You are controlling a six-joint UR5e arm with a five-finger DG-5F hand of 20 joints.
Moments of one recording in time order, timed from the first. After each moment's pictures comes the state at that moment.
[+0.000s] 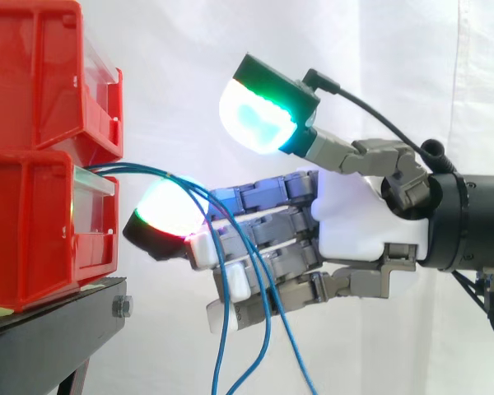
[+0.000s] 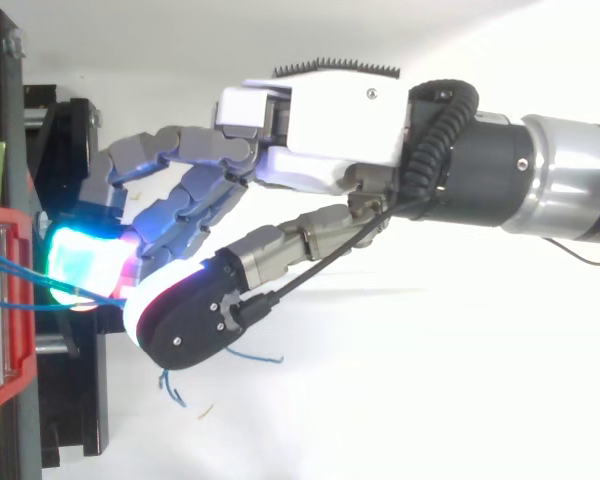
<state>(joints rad) 0.10 -2.34 -1.15 -2.71 -1.41 -0.03</state>
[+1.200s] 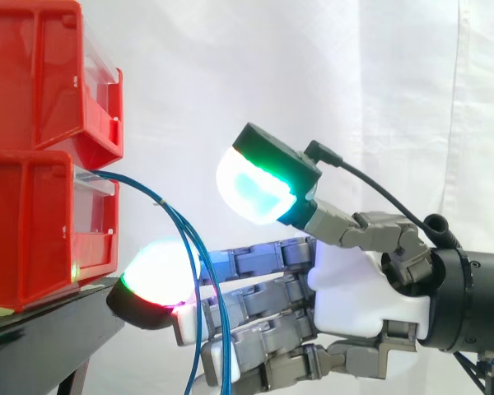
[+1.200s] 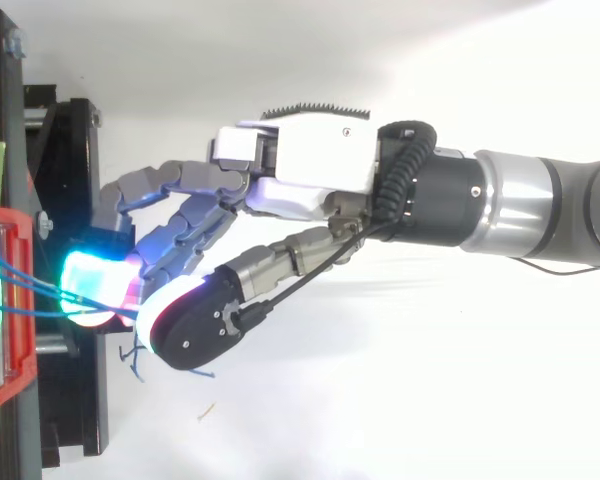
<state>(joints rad) 0.11 -2.40 -1.20 -2.55 -1.40 0.02</state>
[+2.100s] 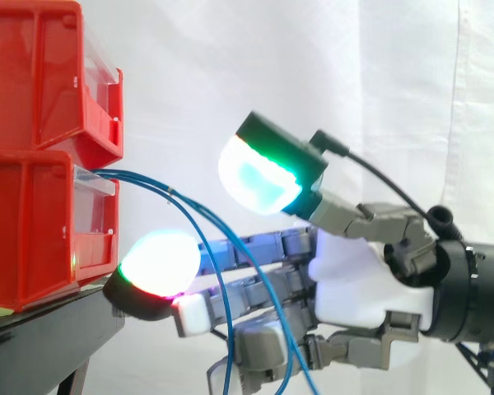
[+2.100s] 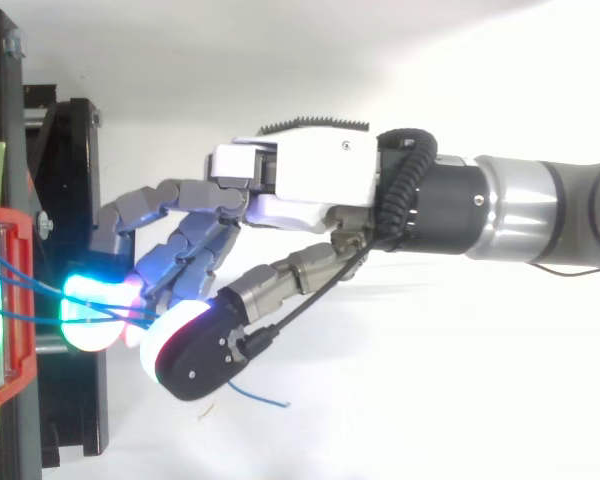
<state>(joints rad) 0.11 -2.38 -1.20 -2.57 -1.44 0.00</state>
